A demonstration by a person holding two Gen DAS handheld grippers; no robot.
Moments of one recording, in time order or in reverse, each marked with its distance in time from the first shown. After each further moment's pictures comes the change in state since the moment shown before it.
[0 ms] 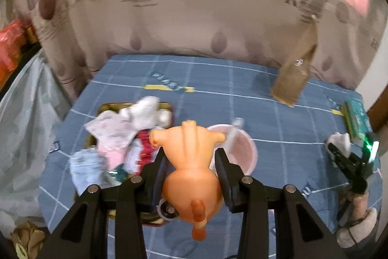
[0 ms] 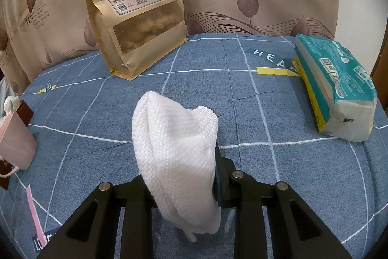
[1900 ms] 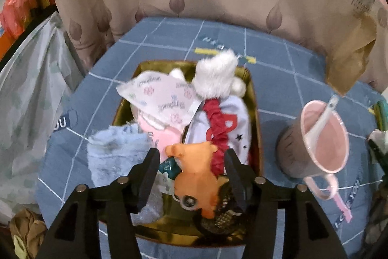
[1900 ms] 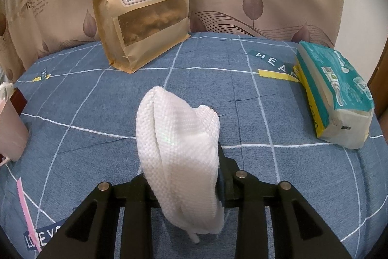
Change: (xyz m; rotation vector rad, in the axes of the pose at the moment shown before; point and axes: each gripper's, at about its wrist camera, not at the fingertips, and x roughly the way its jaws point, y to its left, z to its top) left arm 0.080 0.109 -0.036 -0.085 0.102 0.062; right arm 0.004 0.007 -0.003 -0.074 0.013 -0.051
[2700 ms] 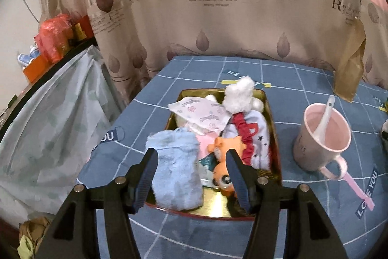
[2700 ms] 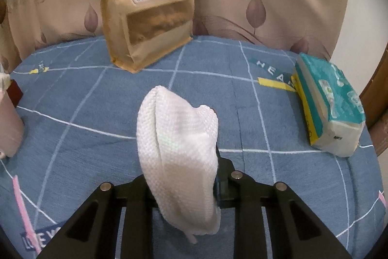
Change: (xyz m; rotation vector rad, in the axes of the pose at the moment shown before) left arm -0.062 0.013 -0.044 0.030 -0.259 0.171; right arm -0.011 0.020 0.007 -0.056 -0.006 -0.060
